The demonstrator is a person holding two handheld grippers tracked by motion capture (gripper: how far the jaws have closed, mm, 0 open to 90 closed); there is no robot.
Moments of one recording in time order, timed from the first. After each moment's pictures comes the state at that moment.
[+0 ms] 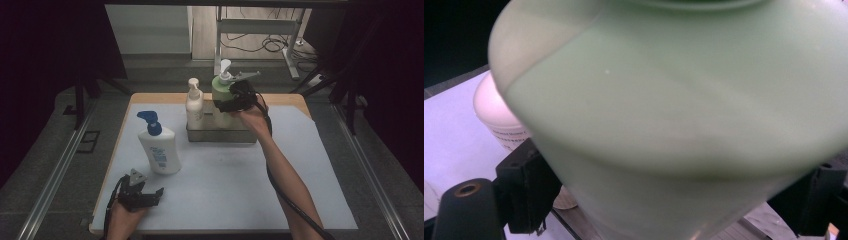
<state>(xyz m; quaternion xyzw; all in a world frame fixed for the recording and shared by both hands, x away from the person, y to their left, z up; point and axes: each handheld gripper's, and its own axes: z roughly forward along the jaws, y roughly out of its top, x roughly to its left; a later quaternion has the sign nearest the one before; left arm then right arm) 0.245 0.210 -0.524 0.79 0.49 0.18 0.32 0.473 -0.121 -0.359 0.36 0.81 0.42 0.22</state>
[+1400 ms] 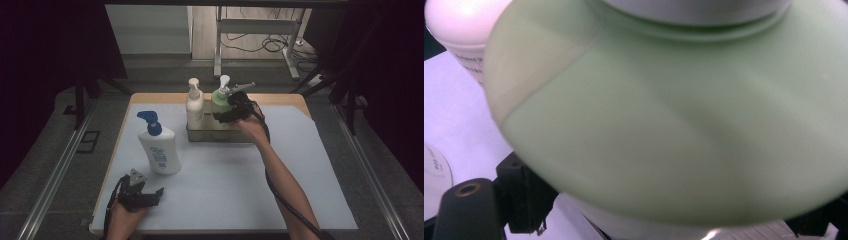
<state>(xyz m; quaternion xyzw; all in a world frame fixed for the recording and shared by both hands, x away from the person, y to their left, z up) 0.245 0.210 -0.524 0.79 0.49 0.18 0.32 0.477 -0.121 -0.403 0.36 0.83 0.39 0.17</state>
